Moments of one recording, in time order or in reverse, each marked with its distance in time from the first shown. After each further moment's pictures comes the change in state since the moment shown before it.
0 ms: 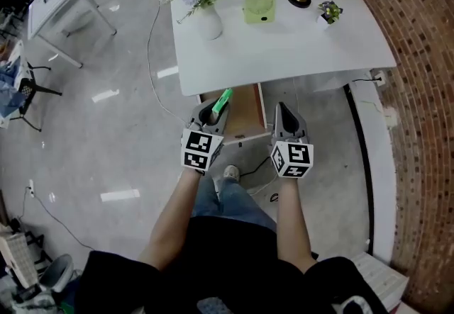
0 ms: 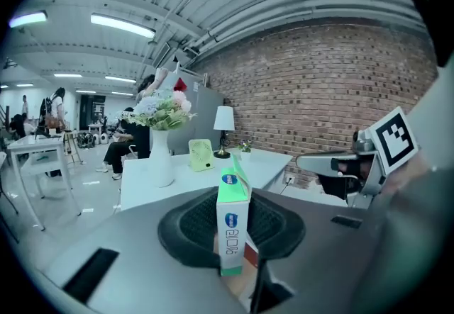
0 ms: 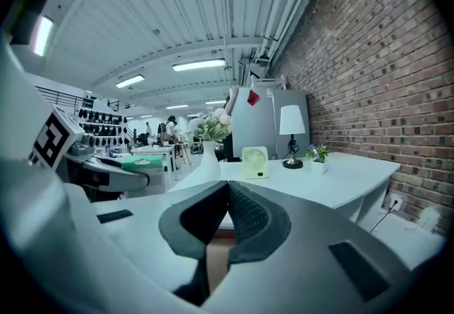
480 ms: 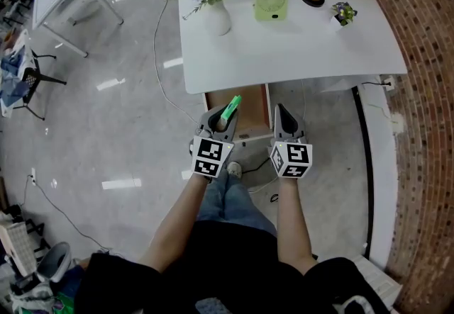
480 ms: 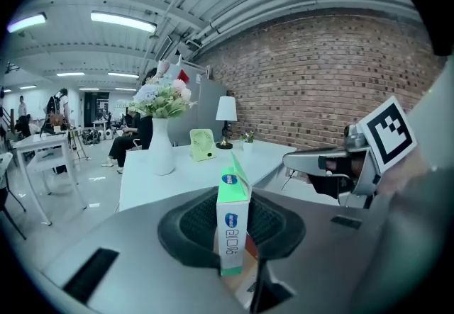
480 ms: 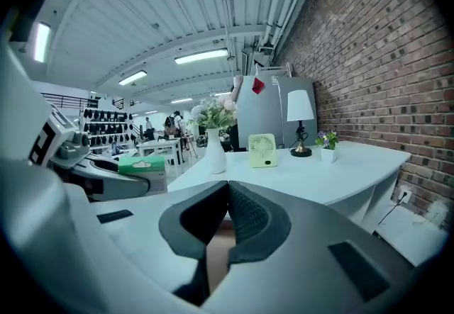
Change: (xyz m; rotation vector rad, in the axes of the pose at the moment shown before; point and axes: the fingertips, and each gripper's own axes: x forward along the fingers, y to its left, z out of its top) left arm 0.012 -0.007 -0.028 -0.016 0.058 0.037; right arm 0.031 0.010 -0.028 0.013 0.071 0.058
